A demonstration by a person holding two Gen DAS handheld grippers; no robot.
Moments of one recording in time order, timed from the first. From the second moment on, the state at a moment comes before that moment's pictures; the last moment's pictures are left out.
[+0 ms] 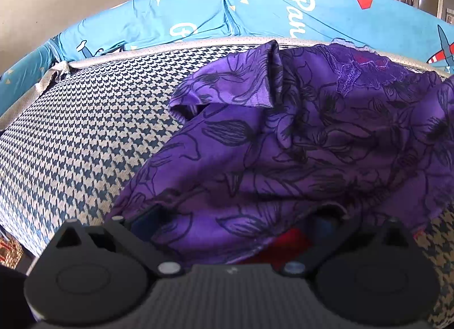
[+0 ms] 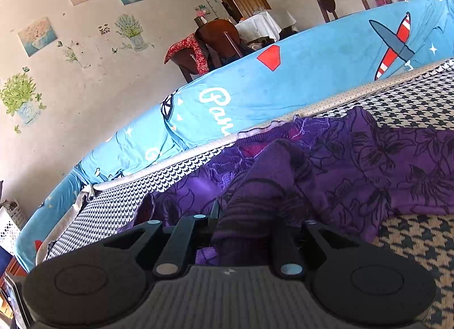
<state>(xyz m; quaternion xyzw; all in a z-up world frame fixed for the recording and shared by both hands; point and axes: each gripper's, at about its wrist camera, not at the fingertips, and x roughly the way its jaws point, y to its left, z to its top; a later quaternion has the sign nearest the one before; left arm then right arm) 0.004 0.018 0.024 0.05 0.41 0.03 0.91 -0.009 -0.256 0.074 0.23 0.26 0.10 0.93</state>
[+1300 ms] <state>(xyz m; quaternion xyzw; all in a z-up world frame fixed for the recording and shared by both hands) 0.164 -0.005 0.007 0.13 0.44 0.02 0.89 0.076 -0.304 0.062 0.26 0.29 -0.05 0.92</state>
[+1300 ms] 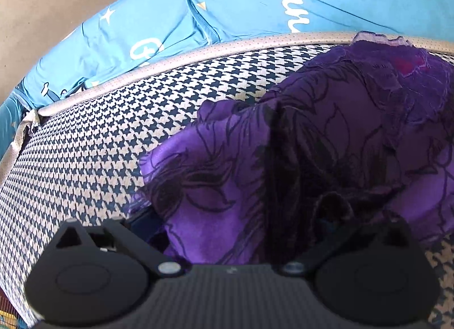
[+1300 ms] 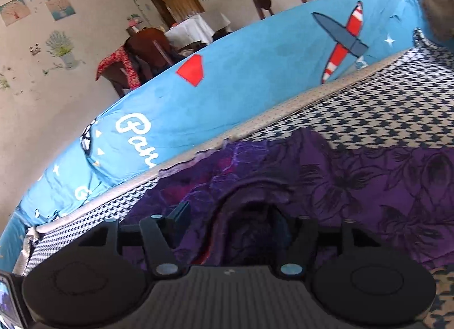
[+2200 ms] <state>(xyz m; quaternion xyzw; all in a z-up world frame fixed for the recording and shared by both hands) 0.069 0.058 0.052 0.04 0.39 -0.01 0.92 0.021 -0.288 0.060 0.31 0.29 0.08 0.90</state>
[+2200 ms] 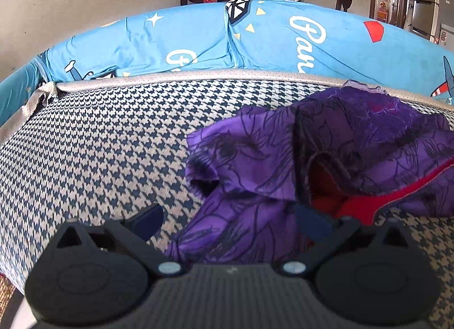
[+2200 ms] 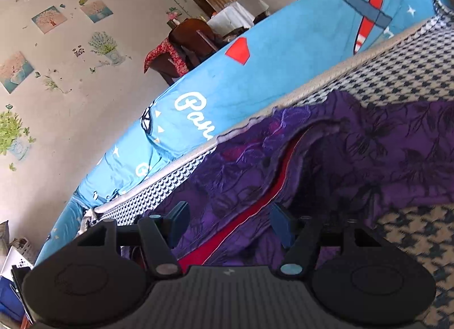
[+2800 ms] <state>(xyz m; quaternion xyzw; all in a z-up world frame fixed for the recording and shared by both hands) 0.042 0.067 0.022 0.06 0.43 0.02 0.90 0.051 -0.270 0.021 0.38 0.35 0.07 0.85</state>
